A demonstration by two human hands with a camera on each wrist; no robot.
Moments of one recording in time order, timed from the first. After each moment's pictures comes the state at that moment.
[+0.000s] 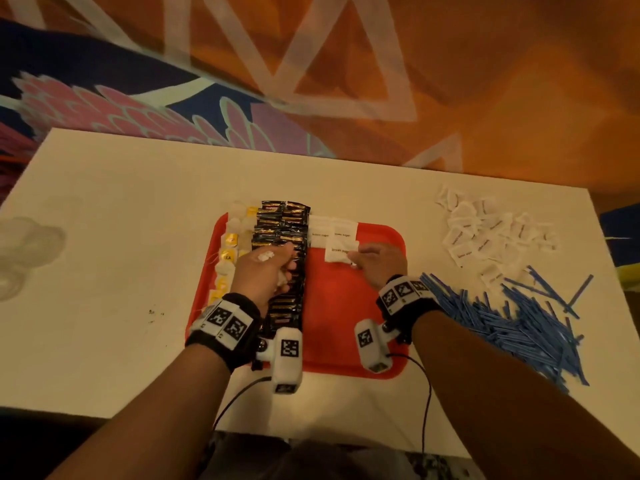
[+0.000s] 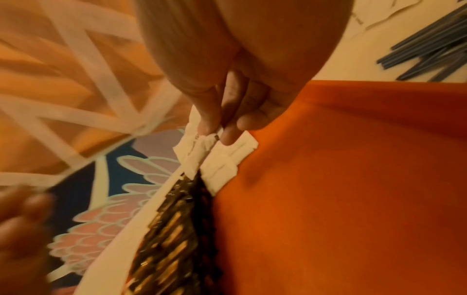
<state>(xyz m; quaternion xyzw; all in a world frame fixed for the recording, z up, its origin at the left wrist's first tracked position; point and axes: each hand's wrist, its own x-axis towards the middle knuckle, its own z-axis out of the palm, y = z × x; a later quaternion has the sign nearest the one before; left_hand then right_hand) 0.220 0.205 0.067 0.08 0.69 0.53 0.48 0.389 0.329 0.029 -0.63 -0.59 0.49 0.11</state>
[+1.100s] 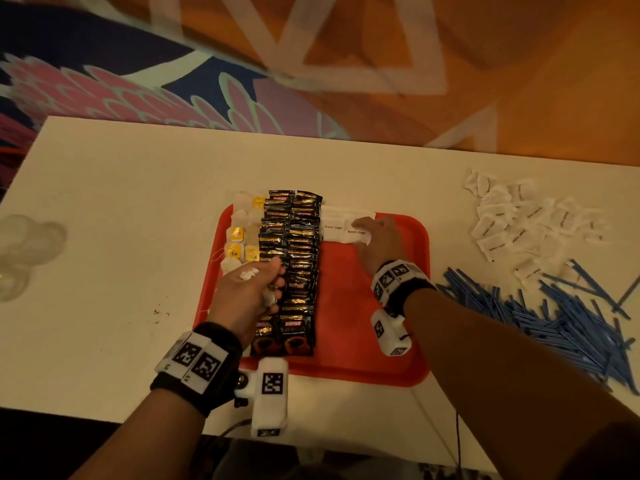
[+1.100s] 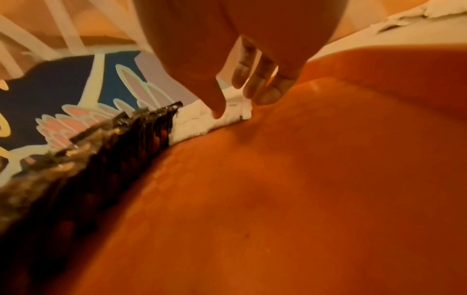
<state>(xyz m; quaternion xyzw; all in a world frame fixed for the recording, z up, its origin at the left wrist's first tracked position) 0.197 0.171 0.043 0.06 0.69 0.52 0.50 0.355 0.356 -0.034 -0.55 -0.75 0.35 0.06</state>
